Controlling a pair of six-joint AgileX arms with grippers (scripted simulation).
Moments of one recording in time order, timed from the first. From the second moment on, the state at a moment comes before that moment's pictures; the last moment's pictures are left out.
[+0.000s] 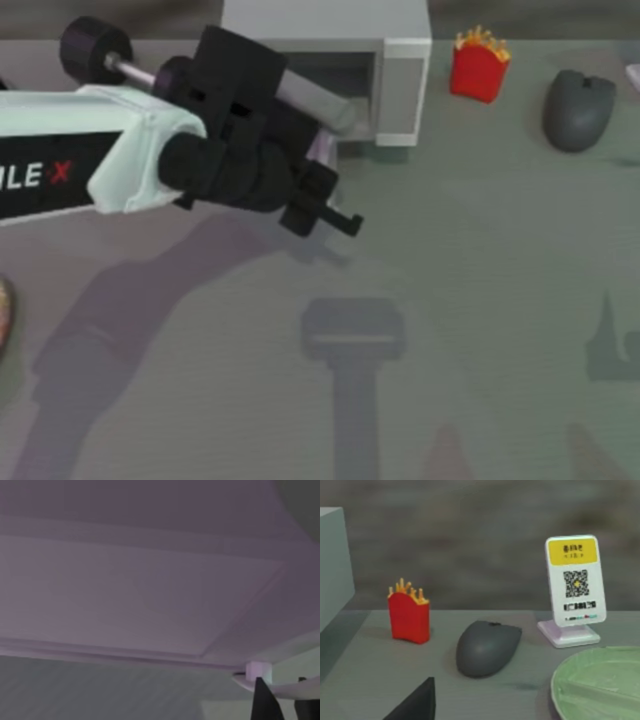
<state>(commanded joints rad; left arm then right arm) -0.55 1.82 1.16 -0.20 0.14 0.12 0.00 0.00 0.00 0.00 0.00 0.00</state>
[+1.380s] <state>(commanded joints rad) -0.53 1.81 1.14 -0.21 0.17 0.16 0.00 0.00 0.00 0.00 0.00 0.00</state>
